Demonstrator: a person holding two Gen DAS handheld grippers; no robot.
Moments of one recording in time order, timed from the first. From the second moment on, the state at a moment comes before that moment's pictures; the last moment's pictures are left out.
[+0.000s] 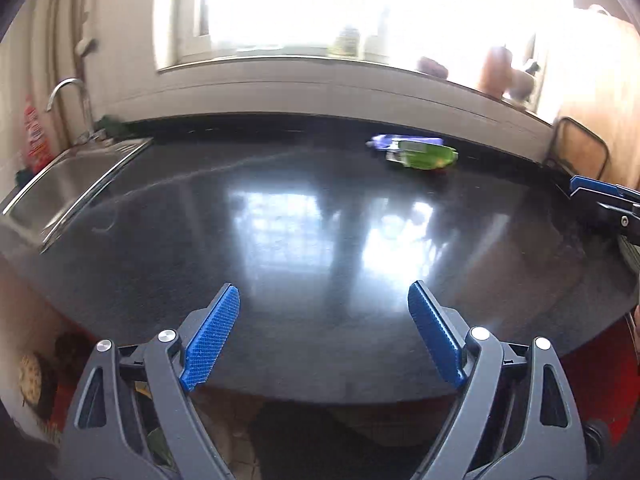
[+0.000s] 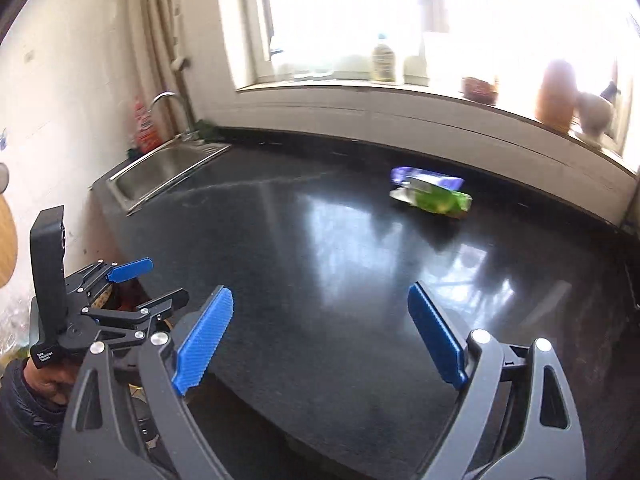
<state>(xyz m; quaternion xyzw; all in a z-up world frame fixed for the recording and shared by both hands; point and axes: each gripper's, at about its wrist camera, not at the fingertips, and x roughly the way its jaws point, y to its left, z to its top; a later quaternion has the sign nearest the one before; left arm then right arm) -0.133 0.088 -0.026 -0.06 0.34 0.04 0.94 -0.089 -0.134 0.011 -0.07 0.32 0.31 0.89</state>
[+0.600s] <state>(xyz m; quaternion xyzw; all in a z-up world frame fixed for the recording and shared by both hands) -0.015 0.019 -0.022 0.06 0.37 -0.01 0.93 -0.012 -0.223 -0.012 -0.04 0.34 0.27 0.90</state>
